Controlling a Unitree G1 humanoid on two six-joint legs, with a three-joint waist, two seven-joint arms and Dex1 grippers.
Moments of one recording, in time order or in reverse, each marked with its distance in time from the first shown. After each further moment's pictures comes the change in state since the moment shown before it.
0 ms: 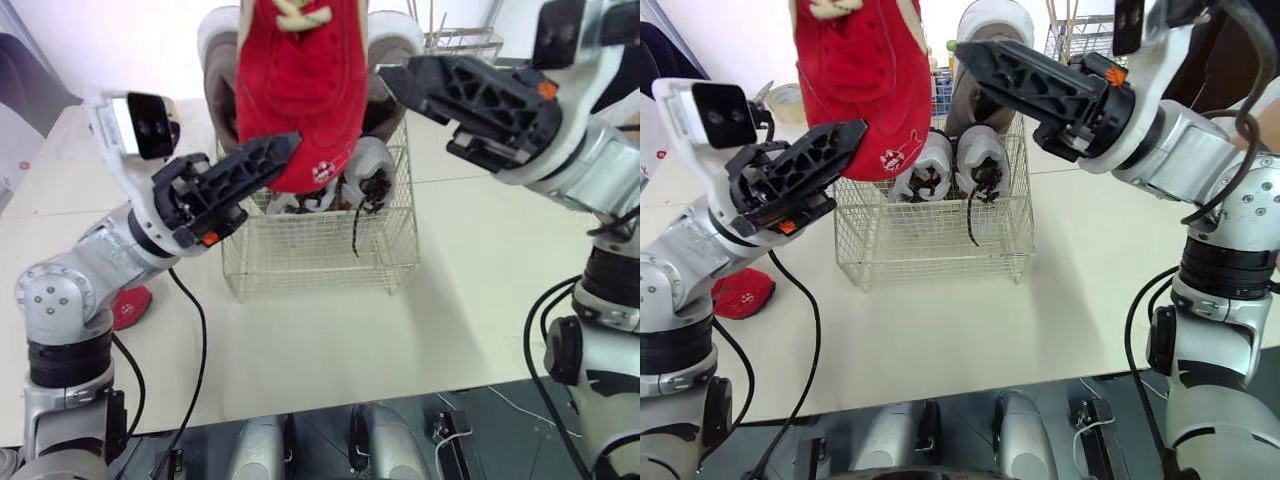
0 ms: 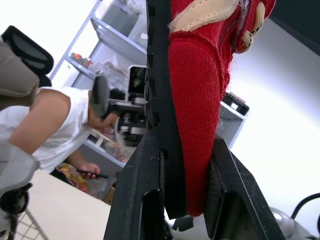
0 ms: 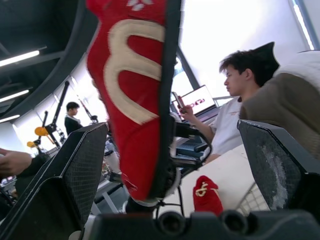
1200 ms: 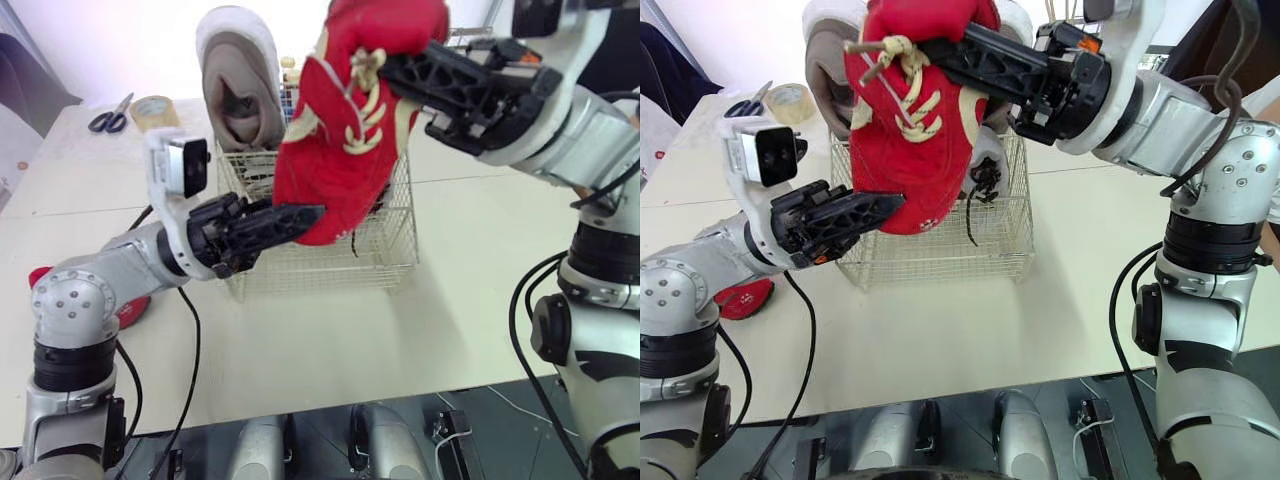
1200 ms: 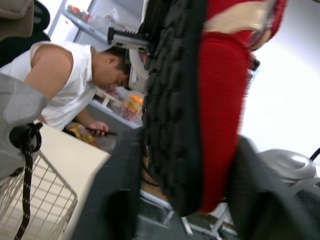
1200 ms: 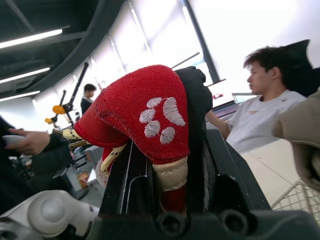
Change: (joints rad) left arm 0.031 0.030 -0.040 -0.004 0.248 0.111 -0.197; right arm -0.116 0.024 0.040 0.055 -0.146 0.026 0.188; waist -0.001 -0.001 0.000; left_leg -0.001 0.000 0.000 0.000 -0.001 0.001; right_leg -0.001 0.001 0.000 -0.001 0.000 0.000
